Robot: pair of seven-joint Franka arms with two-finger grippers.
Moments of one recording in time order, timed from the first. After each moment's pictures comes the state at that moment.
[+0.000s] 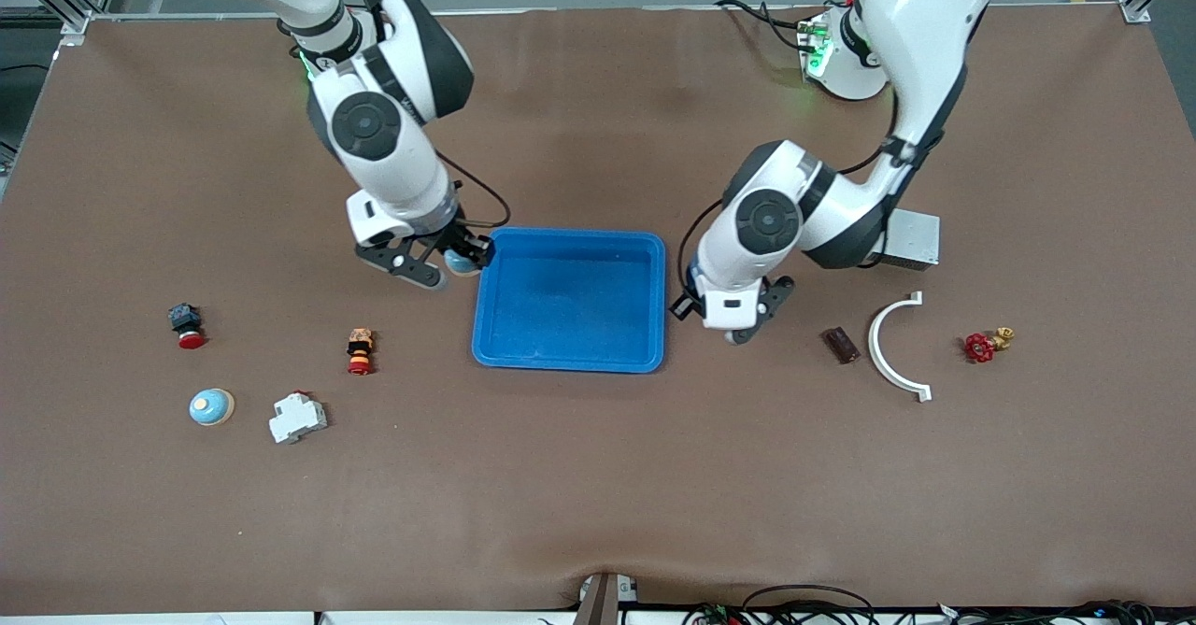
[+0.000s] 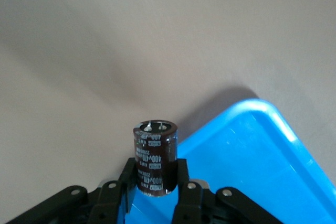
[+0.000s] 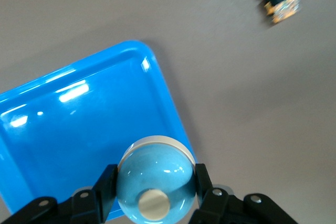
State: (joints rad) left arm -0.26 0.58 -0.39 -1.70 0.06 2.21 -1.46; right arm 0.57 0.21 0.00 -1.98 0.05 2.20 0.98
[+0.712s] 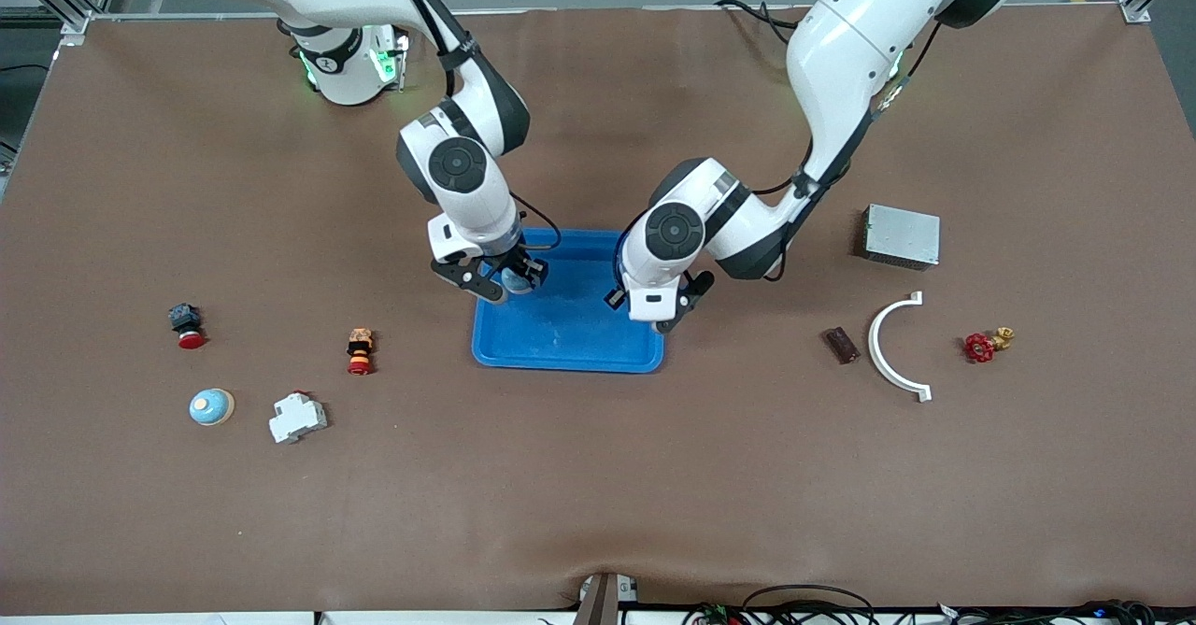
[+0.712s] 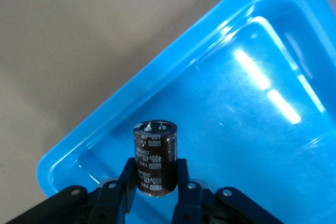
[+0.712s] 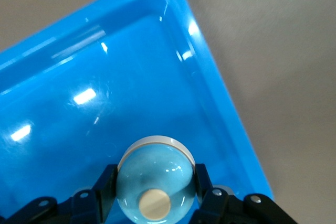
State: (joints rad) left arm -0.40 0.77 -0.39 -1.60 0.06 2.27 -1.56; right arm 0.67 0.45 0.00 -2.00 0.05 2.50 1.12
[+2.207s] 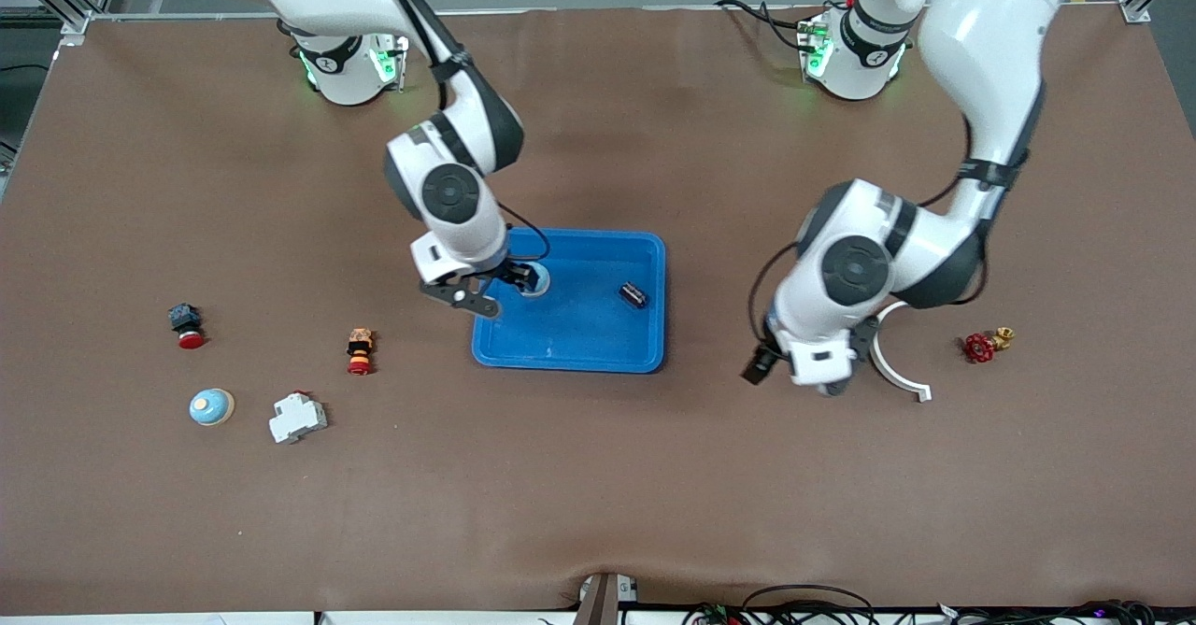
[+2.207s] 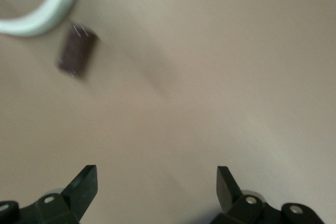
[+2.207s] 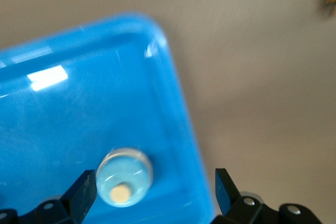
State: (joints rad) left arm -0.04 0.57 -0.37 -1.63 0.21 2.11 -1.38; right arm 0.58 0.40 -0.04 -1.90 0.04 2.22 0.81
